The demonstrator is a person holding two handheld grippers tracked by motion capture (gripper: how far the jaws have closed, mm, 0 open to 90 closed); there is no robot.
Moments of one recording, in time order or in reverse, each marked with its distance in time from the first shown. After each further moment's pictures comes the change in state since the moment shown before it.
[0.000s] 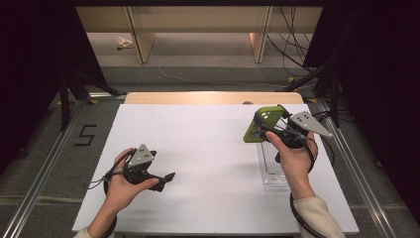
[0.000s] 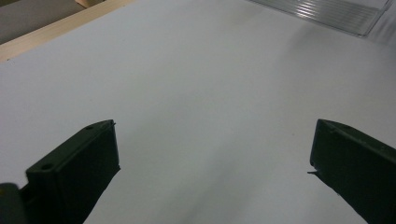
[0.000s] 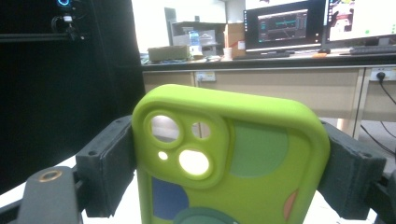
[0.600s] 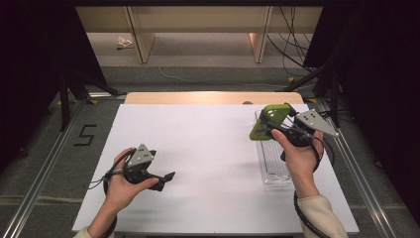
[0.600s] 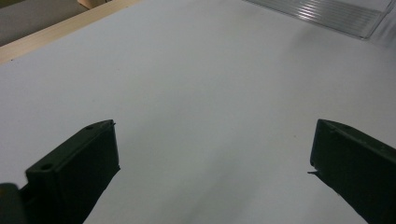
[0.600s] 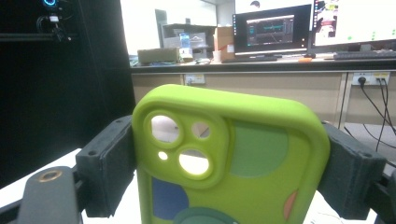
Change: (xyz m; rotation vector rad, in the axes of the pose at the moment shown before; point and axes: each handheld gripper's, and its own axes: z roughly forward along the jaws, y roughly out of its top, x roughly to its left) left arm 0.001 0.001 -0.001 -0.004 0.007 -0.003; right arm -0.011 0.005 -0.005 -0.012 -0.041 -0.011
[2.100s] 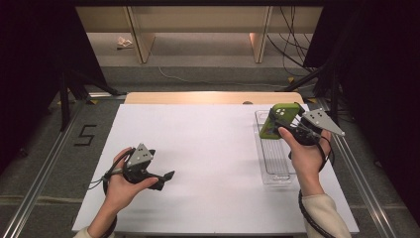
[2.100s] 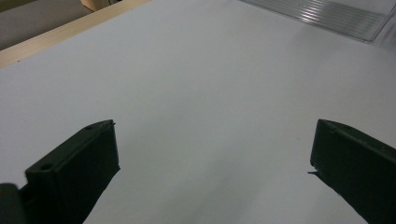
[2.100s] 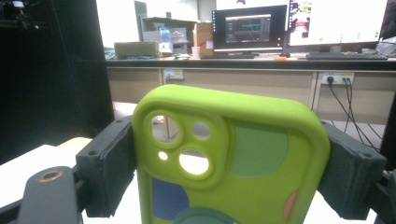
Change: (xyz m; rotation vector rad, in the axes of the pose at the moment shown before) left arm 0.001 0.000 0.000 -0.008 0.010 -0.005; right arm -0.018 0.000 -0.004 0.022 -0.087 -0.037
